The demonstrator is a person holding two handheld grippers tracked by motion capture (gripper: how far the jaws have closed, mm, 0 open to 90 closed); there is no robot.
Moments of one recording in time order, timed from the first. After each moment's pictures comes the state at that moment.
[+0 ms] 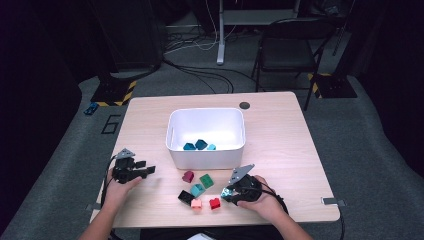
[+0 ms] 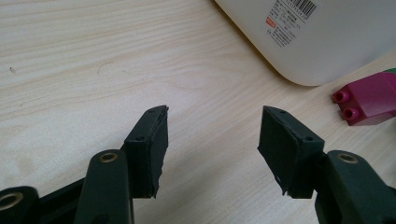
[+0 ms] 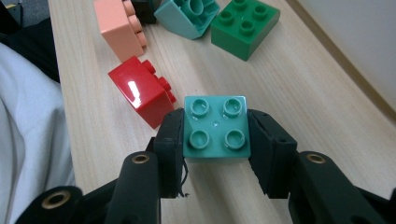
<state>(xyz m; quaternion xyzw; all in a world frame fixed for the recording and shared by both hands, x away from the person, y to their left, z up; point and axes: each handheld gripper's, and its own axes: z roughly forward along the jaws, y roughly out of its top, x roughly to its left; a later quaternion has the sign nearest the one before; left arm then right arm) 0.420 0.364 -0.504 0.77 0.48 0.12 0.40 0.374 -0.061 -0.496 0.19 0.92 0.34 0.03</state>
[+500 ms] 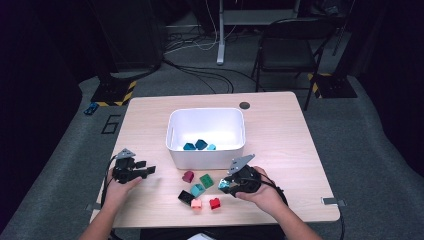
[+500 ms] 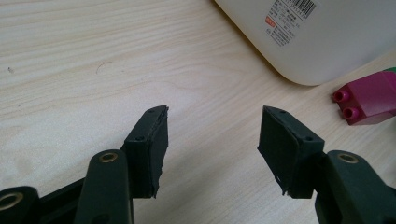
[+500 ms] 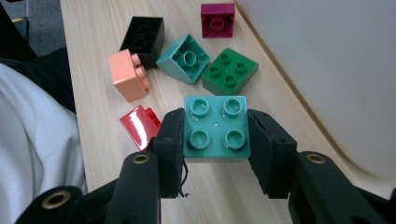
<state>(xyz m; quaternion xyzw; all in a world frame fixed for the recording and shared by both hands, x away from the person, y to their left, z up) 0.420 0.364 -0.503 0.77 0.48 0.12 0.40 0.385 -0.056 -0.460 0.19 0.91 0.36 0.04</state>
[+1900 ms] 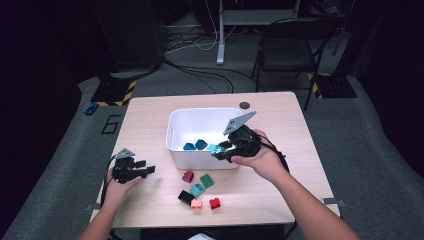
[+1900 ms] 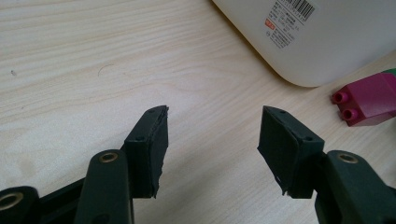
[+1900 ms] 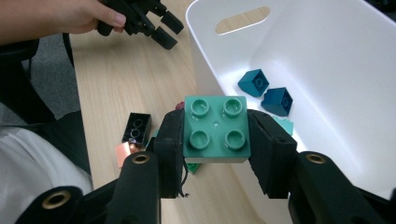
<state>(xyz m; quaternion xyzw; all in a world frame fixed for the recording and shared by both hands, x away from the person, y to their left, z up) 0.421 0.365 -0.502 0.77 0.48 0.12 0.40 0.424 -0.045 -0.339 0.19 0.90 0.39 0.06</state>
